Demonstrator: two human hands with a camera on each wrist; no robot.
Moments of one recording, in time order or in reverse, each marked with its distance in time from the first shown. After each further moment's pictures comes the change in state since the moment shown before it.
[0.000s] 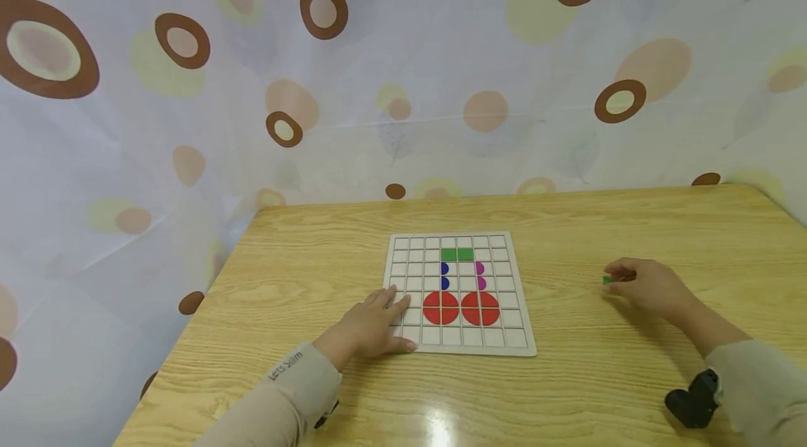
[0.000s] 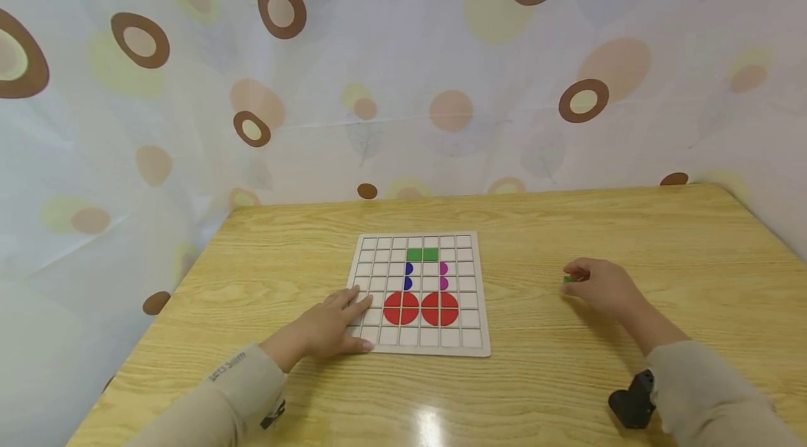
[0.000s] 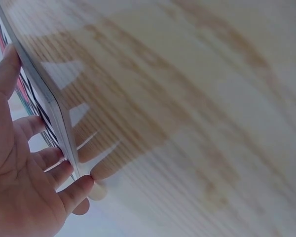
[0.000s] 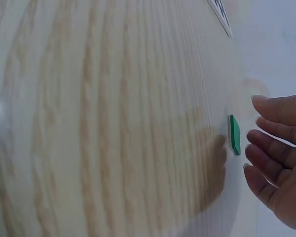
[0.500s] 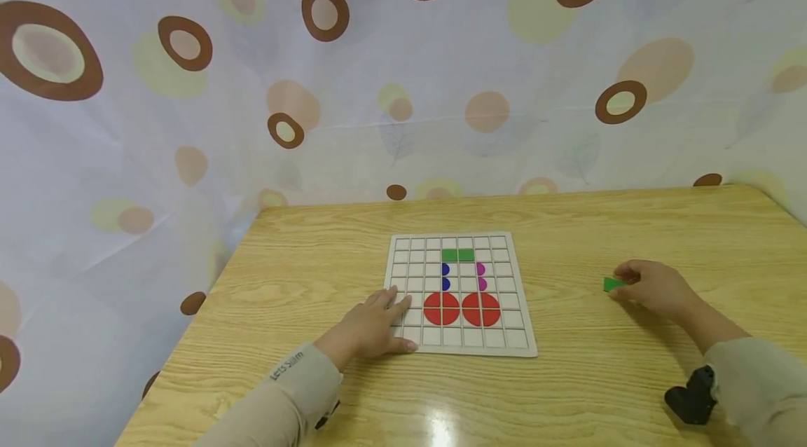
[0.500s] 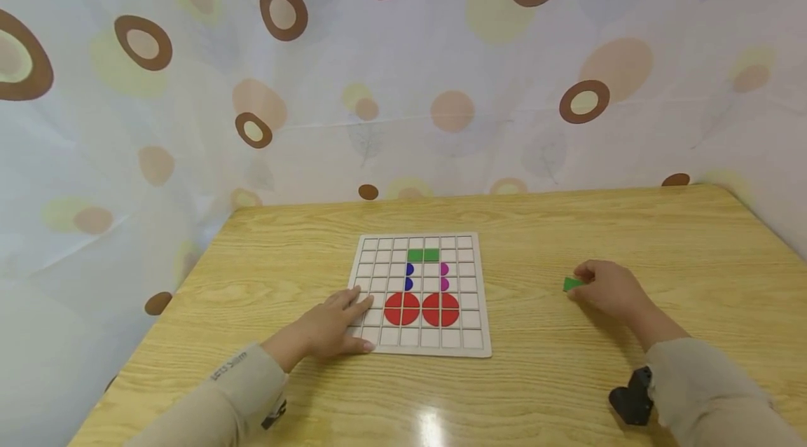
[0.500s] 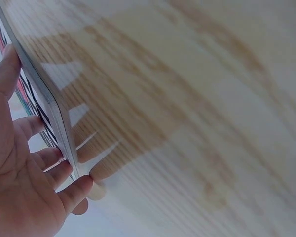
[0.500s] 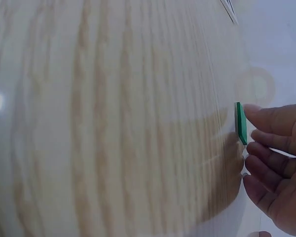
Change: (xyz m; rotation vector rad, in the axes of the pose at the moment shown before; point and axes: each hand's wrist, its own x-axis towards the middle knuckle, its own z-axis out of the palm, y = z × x) left_hand 0.000 0.000 0.000 0.016 0.004 0.000; right_hand -0.001 0.010 -0.003 0.020 -0.030 0.016
